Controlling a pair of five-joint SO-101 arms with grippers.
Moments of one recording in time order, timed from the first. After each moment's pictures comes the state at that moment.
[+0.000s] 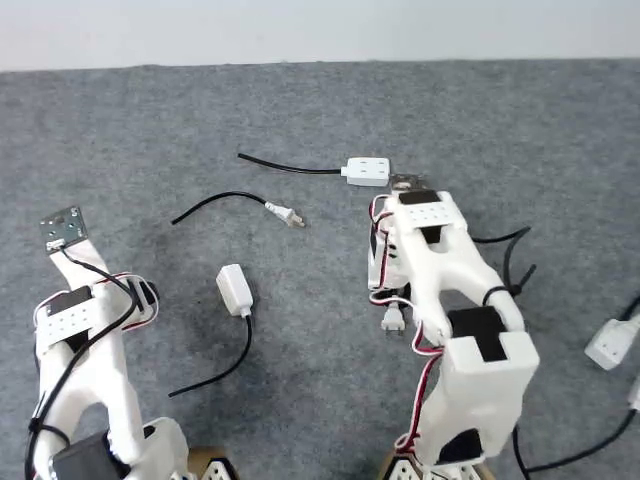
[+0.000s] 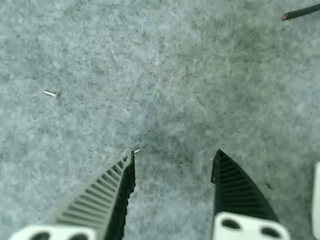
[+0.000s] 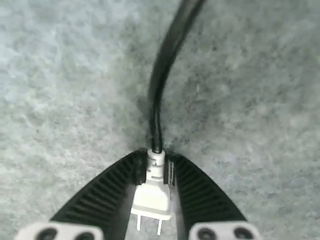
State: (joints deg) left arm -29.3 -19.5 58.5 45.7 6.3; right arm -9.7 21.6 11.8 73.8 -10.4
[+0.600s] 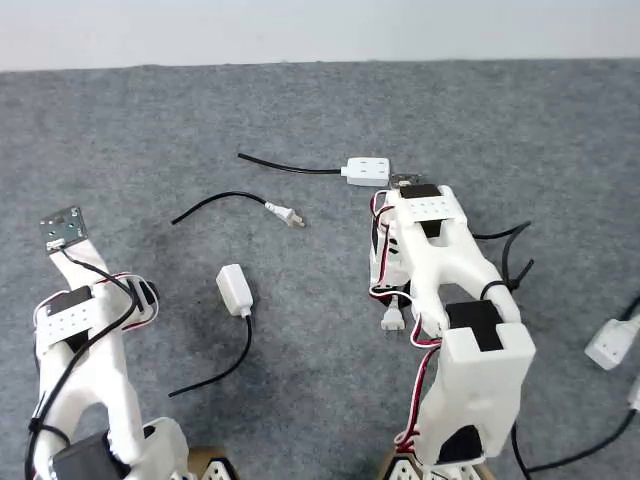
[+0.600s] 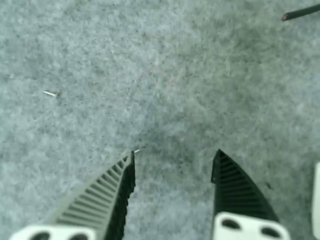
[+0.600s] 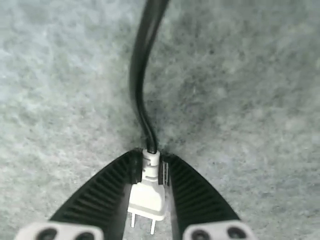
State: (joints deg) left arm -29.3 -19.5 58.5 45.7 6.3; right arm -9.4 23.7 9.2 76.3 -8.6
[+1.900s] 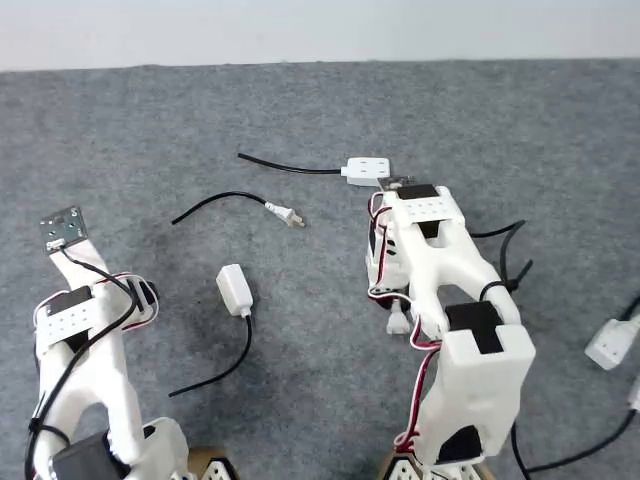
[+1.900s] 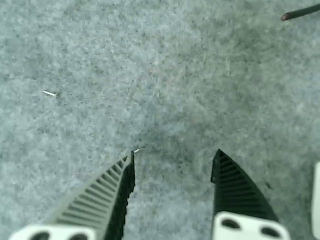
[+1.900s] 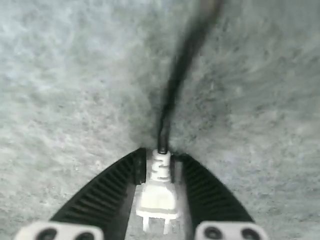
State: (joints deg) left arm -29.3 -19.5 58.5 45.7 6.3; right arm -9.9 21.0 9.8 77.0 -3.9
